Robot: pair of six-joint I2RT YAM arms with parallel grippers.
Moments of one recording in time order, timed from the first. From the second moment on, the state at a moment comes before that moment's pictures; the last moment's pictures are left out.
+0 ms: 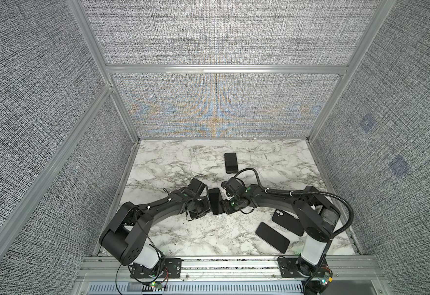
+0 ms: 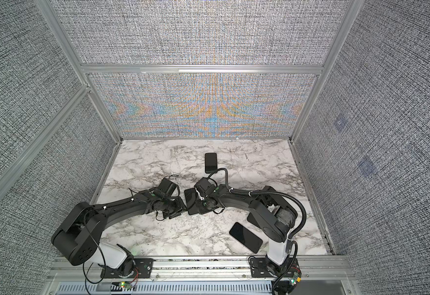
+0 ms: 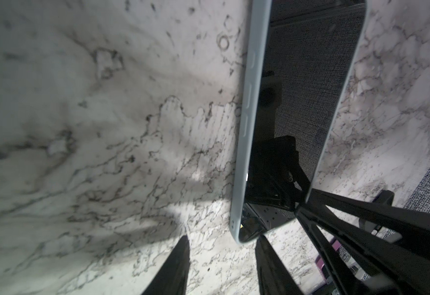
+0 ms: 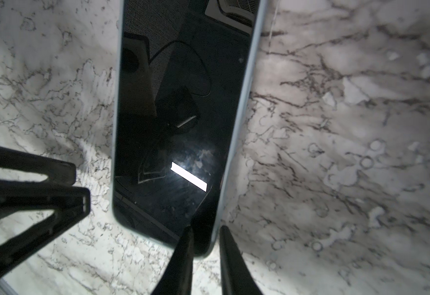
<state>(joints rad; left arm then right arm) -0.62 1.50 0.72 -0.38 0.32 -0.97 0.85 1.81 1.09 -0.44 -0.10 0.43</state>
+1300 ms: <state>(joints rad) -0.39 1.37 0.63 -0.46 0.34 -0.82 0.91 2.07 1.49 -0.68 0.05 0.46</state>
